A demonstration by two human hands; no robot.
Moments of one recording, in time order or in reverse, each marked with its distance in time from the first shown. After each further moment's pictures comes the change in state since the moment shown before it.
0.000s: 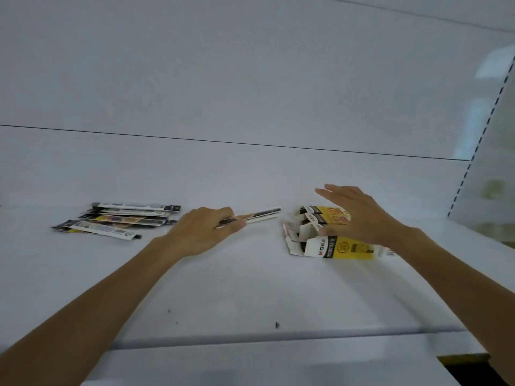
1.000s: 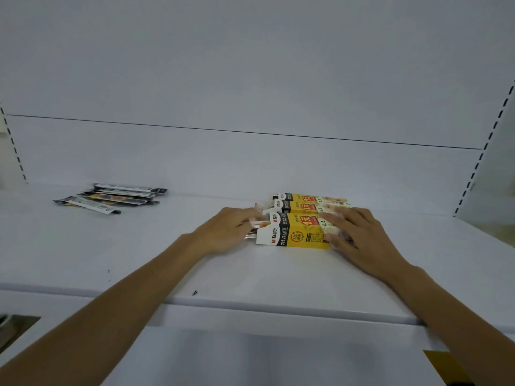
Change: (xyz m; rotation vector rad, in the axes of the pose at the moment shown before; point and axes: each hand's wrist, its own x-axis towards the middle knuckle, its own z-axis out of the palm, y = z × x) left_hand 0.015 0.121 0.055 -0.268 -0.115 -0.104; right_hand -0.060 0.095 0.050 0.078 0.236 -0.118
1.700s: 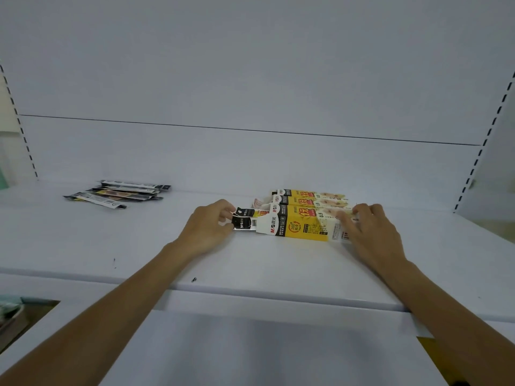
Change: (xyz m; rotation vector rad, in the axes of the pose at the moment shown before) left_hand -0.028 -0.008 0.001 -0.058 0.302 -0.187; right_hand -0.007 -0.009 -0.009 0.087 0.109 0.452
